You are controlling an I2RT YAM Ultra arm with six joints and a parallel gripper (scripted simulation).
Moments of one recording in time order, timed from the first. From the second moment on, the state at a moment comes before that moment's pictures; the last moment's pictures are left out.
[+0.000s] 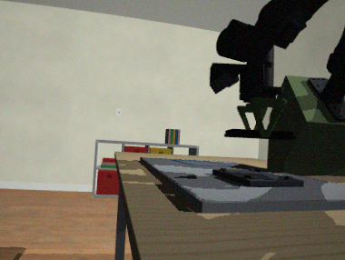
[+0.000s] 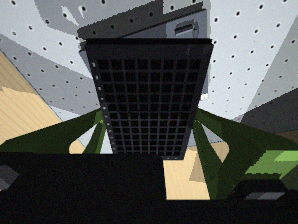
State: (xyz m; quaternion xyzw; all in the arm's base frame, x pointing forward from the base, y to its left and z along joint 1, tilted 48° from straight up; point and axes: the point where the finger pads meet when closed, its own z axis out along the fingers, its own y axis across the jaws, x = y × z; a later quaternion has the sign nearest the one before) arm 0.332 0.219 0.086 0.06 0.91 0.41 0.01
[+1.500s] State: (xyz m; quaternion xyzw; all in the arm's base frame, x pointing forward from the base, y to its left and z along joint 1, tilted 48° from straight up) arm 0.334 0.219 0.085 -0.27 0.87 0.37 0.16
